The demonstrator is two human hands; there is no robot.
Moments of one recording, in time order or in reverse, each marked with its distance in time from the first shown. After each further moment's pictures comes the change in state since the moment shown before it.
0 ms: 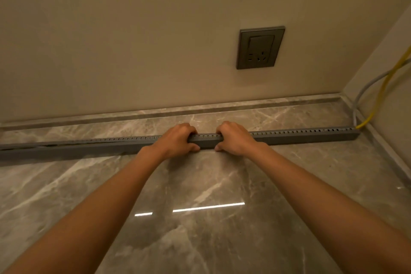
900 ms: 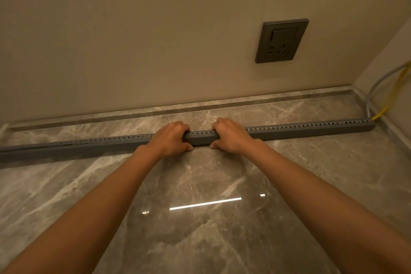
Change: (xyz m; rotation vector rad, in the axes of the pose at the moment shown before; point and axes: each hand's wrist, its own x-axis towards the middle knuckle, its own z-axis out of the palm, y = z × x) left_hand -0.025 -0.055 -0.012 0.075 0.000 -0.029; right_hand 0.015 -0.055 0.019 -0.056 0.017 -0.043
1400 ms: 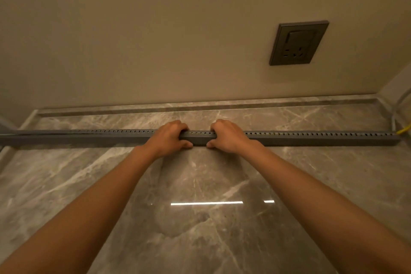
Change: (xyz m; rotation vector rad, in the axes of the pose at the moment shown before) left_hand -0.017 -0.013 -0.001 -0.095 0.046 -0.106; right_hand 0.009 -0.017 -0.001 0.106 -0.048 -0.035
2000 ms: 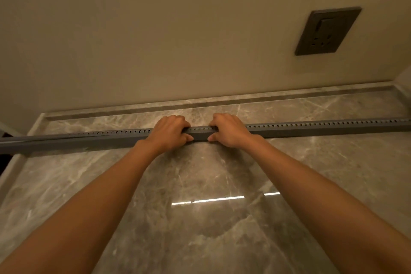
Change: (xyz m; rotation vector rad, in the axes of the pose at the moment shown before) left_hand -0.004 -0.057 -0.018 0.213 0.040 0.100; right_hand 0.029 -0.053 0.024 0.011 0.070 0.024
